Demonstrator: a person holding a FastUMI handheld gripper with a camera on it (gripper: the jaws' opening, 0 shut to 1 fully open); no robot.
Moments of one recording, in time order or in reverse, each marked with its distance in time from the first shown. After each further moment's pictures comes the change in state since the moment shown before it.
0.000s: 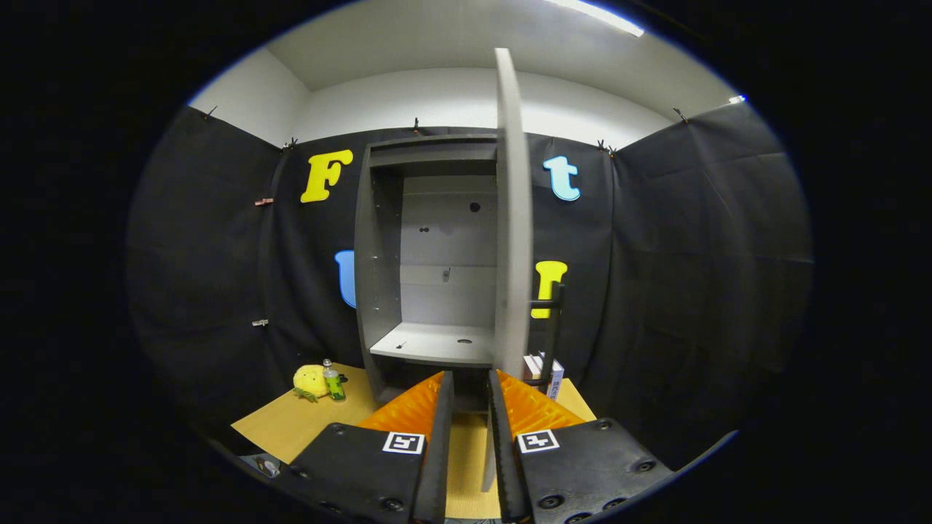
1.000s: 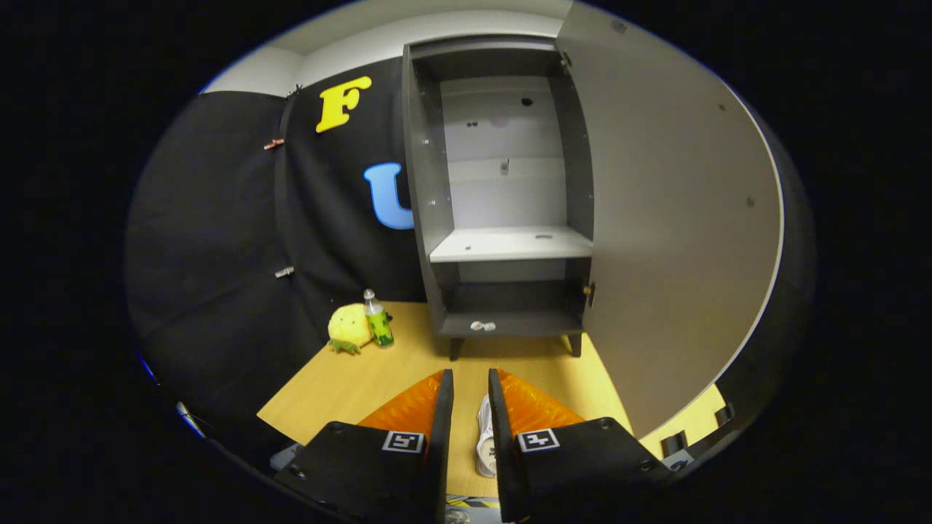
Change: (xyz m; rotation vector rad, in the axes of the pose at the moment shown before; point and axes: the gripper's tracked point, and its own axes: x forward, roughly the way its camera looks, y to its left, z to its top) arm 0.070 0.152 -0.223 0.076 0.364 0.076
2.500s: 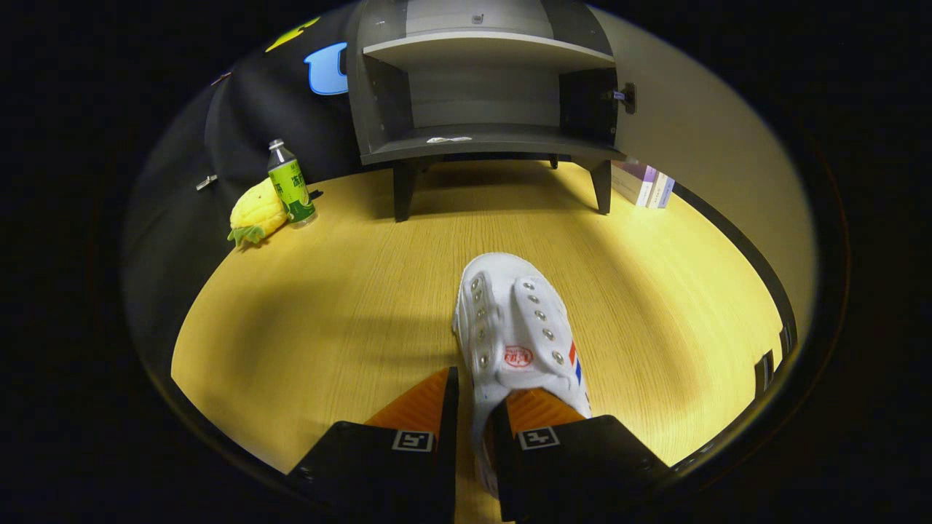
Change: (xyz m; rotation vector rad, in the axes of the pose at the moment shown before) arm 0.172 -0.038 -0.225 0.049 0.318 -0.174
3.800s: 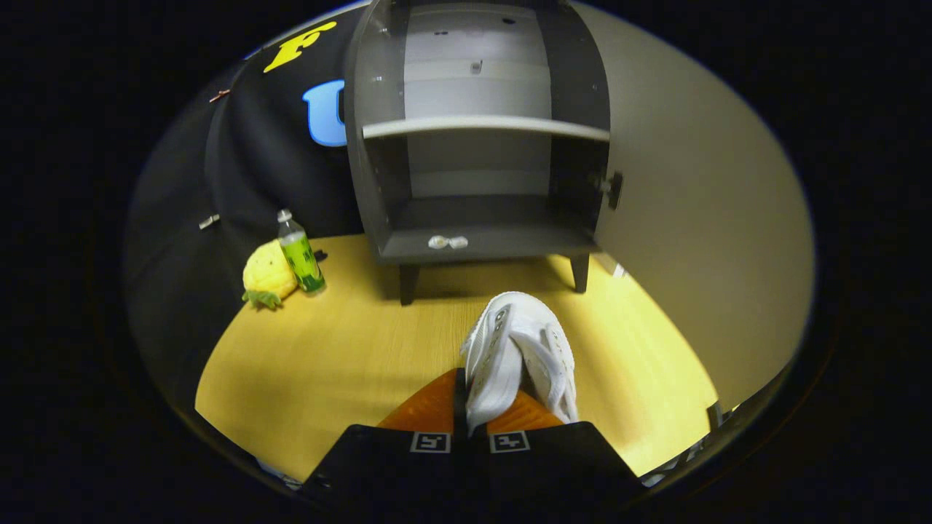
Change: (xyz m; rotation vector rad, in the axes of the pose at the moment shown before) arm -0.090 0.008 0.152 0.013 -0.201 -0.037
